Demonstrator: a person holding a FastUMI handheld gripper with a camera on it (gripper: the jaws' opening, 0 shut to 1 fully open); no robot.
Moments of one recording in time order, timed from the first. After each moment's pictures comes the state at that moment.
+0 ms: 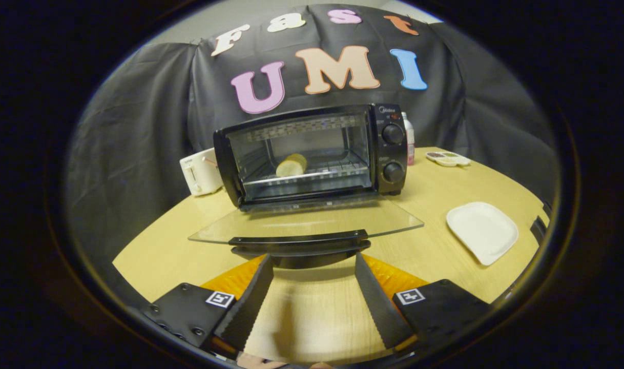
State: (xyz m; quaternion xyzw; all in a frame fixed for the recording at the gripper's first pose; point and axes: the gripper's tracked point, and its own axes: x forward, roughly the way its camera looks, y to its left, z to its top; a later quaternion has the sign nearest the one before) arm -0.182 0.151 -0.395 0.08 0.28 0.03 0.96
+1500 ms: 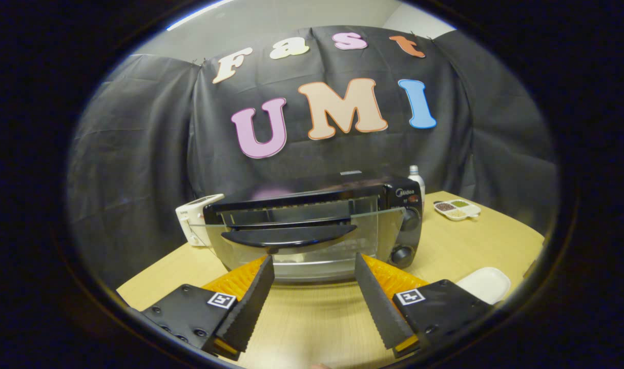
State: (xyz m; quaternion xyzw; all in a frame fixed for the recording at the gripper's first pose) arm -0.069 0.144 -0.312 0.07 0.17 0.03 0.98
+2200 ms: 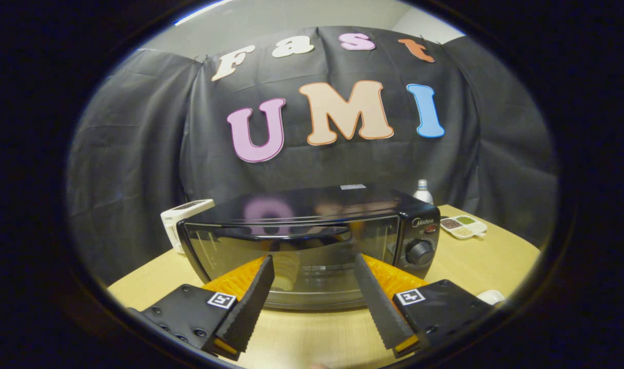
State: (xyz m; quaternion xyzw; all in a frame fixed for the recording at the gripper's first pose) arm -0.013 0.138 -0.312 0.05 0.16 0.03 0.99
